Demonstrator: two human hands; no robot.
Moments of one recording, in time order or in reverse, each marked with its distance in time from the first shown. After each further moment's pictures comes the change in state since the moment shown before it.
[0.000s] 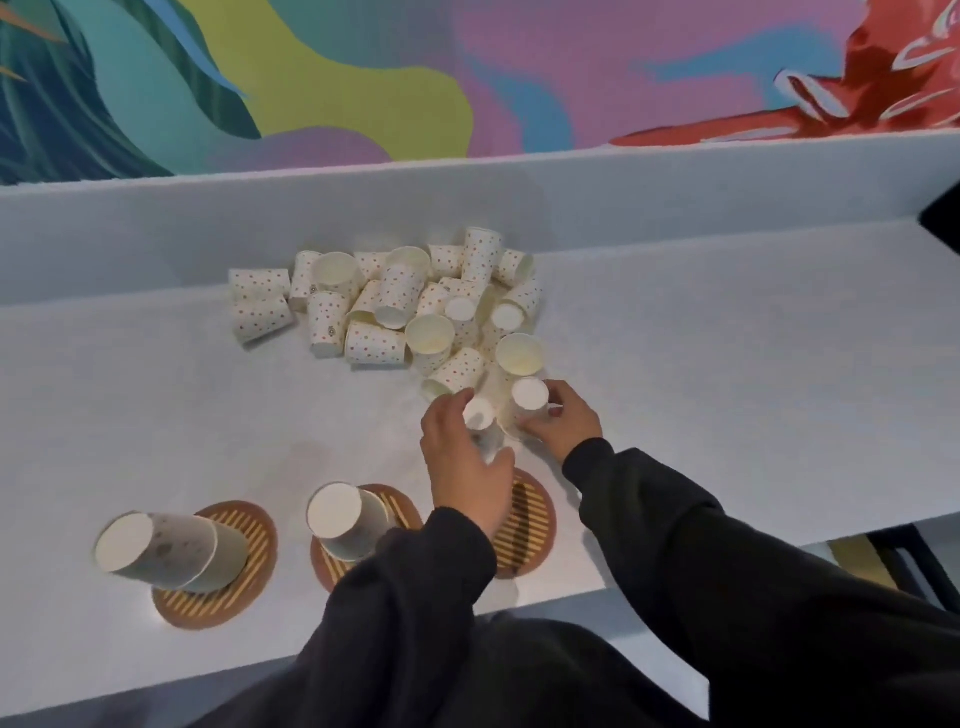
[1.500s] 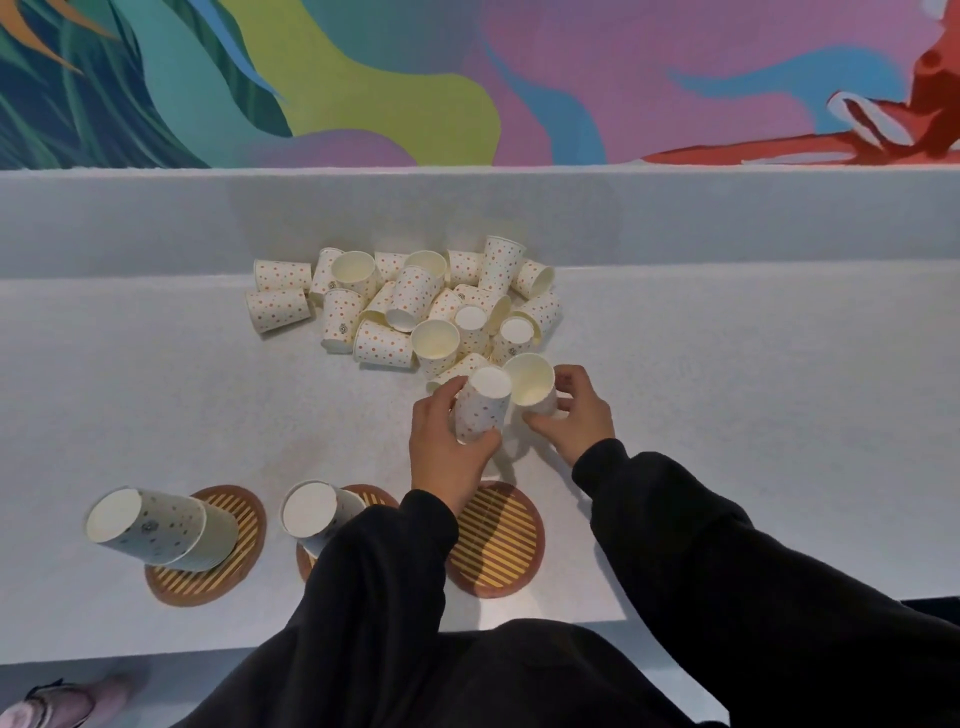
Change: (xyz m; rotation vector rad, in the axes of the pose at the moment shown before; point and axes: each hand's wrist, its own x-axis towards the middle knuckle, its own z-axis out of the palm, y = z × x) left_hand 0.045 -0.021 0.016 -0.052 0.060 0.006; right_hand 0.025 -0.012 -0.026 0.002 -0.035 -0.218
